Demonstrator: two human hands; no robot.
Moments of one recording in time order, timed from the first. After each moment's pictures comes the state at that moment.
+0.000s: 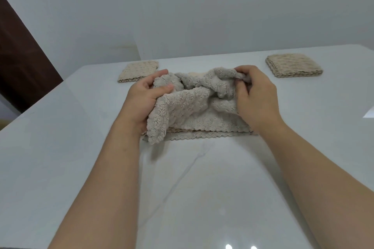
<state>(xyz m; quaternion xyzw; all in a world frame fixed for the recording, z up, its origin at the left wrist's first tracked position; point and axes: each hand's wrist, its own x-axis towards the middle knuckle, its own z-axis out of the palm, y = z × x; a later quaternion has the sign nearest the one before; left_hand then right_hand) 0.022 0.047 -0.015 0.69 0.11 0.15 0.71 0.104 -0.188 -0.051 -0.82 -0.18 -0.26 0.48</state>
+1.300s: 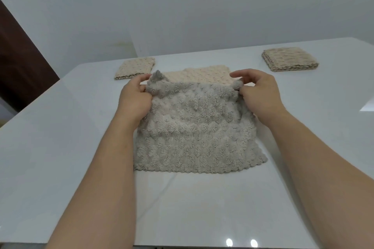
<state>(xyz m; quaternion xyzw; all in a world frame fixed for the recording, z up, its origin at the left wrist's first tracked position) 0.038 0.070 -0.040 0.81 0.19 0.20 0.52 0.116 -0.207 -0.055 -0.78 -0.11 -0.09 0.60</state>
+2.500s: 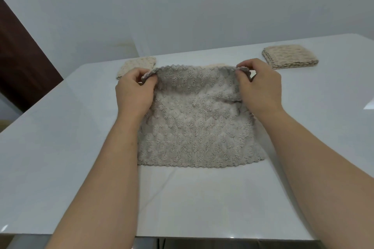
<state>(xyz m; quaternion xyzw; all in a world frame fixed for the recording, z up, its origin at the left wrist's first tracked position) 0.035 0.059 -0.032 0.79 0.18 0.34 0.48 0.123 -0.207 -0.060 -0.82 -0.13 -0.28 0.48</state>
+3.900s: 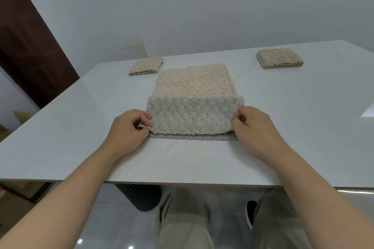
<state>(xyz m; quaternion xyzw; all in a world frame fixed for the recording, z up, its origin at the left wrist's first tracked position) -0.106 0.069 -0.082 0.90 0.09 0.21 0.36 -0.028 -0.256 -0.068 -0.89 -0.20 -0.06 0.40</state>
